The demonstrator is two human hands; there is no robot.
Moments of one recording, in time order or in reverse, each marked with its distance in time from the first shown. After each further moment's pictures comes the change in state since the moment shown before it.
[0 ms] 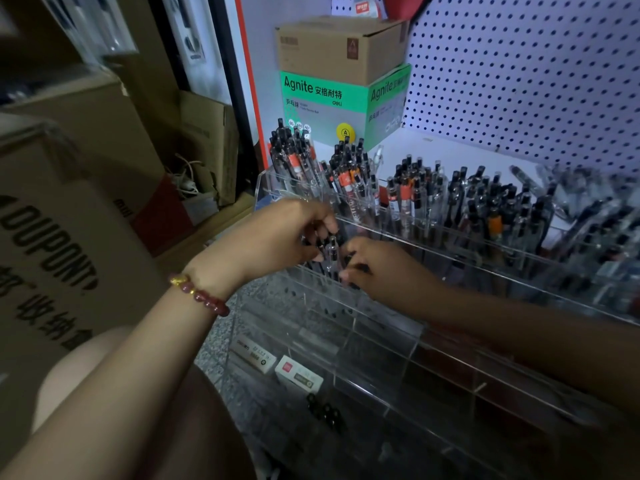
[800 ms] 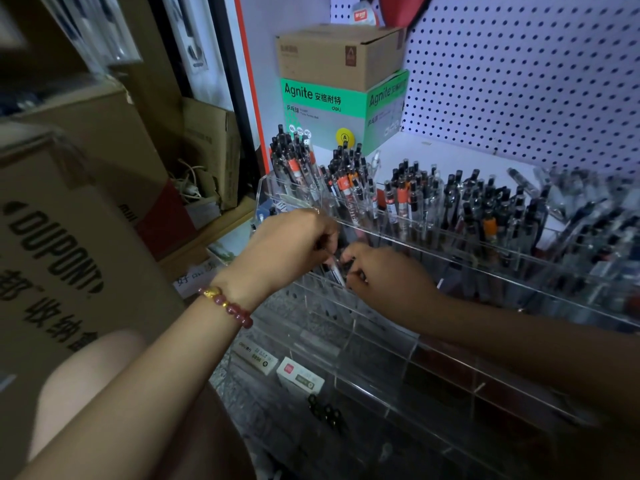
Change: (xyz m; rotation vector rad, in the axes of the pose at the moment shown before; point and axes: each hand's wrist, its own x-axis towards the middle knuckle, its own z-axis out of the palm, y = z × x) left_hand 0.002 0.009 0.018 0.246 0.119 -0.022; right_hand -0.006 0.000 0.006 -0.278 0.127 -0.010
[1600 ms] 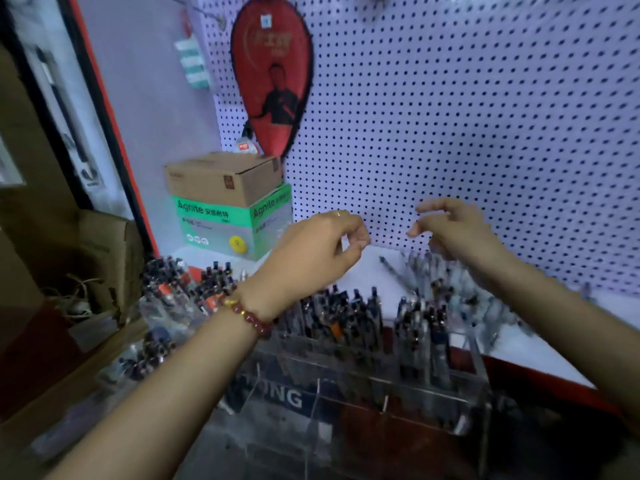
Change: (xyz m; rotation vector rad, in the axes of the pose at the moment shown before) left_hand 0.138 0.138 -0.040 -0.292 0.265 0.386; right_hand -0.044 0.133 -0.211 0.654 0.619 0.400
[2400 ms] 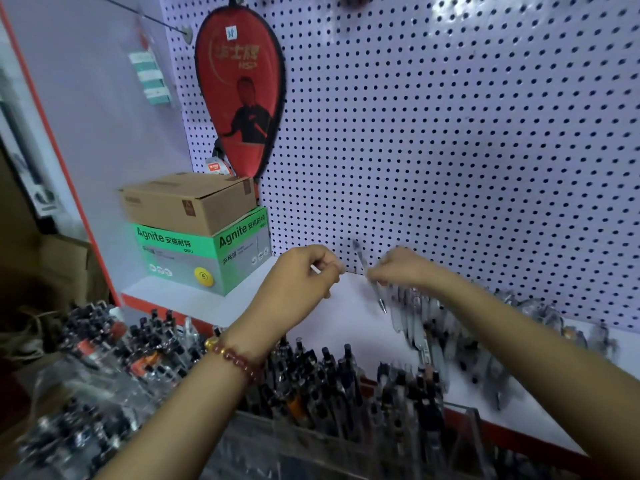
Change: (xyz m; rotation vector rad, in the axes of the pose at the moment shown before) left_hand 0.042 -0.035 0.056 -0.415 0.073 -0.380; right_hand 0.107 0.062 0.028 -0.599 -0.400 0.124
